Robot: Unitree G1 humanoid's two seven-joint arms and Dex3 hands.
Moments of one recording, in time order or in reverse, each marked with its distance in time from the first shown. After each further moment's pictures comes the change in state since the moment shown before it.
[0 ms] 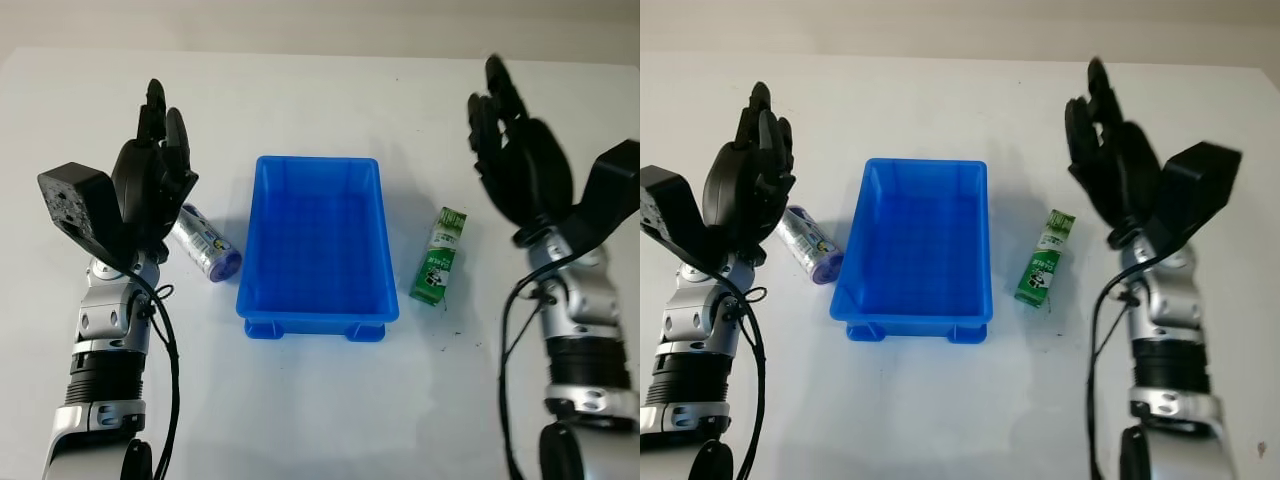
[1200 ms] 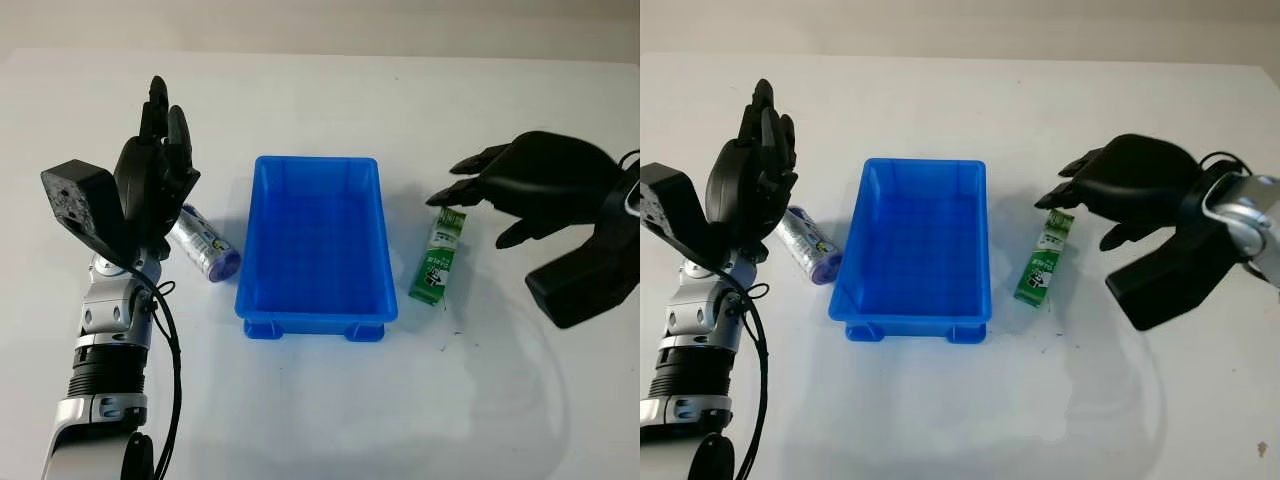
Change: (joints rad) left arm -0.027 0.002 -0.002 0.054 0.002 -0.031 -0.023; right arm -0.061 -0.567 0.422 0.089 -0.964 -0.765 -0.073
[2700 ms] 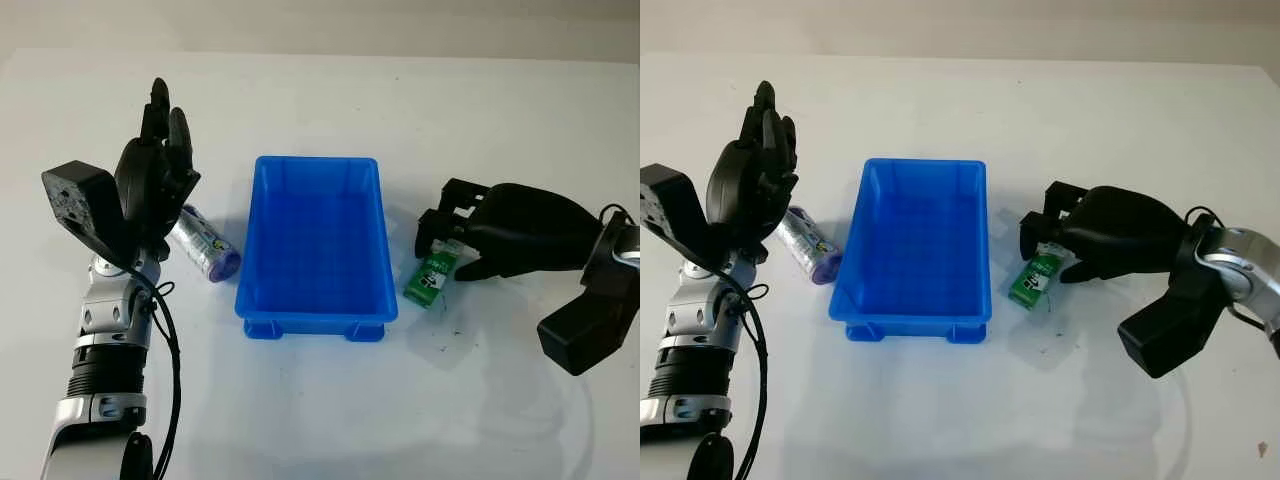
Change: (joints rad) left arm 0.000 0.003 0.001 0.010 0.001 -0.005 -0.014; right arm 0.060 0.043 0.057 0.160 0.015 -0.214 -0.184
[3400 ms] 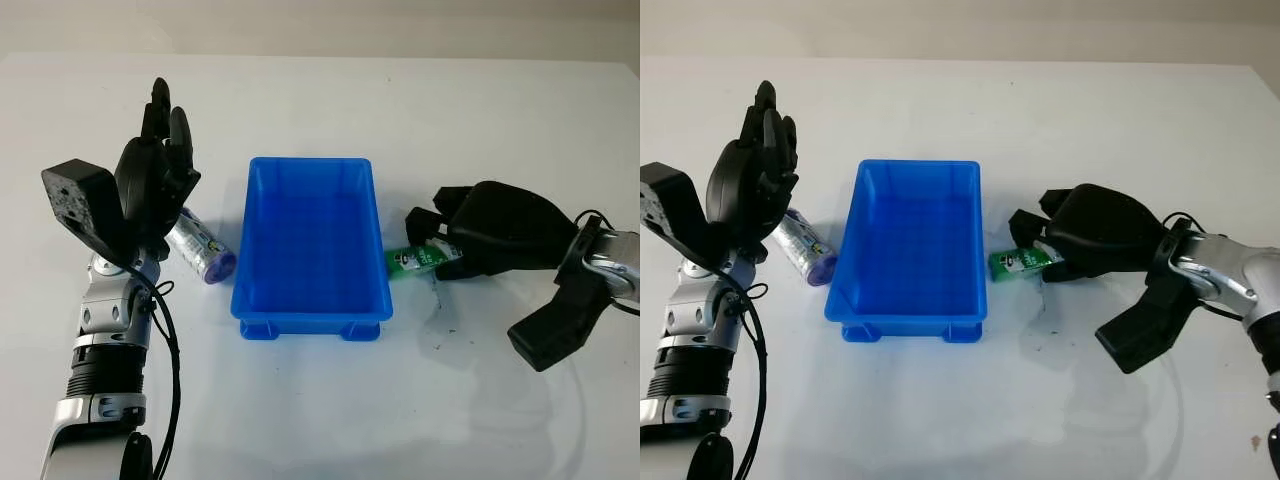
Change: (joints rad) left arm 0.000 0.001 0.000 -0.018 0.004 0.027 0.007; right arm -0.056 0.039 0.090 0.038 -0.230 0.136 -0.338
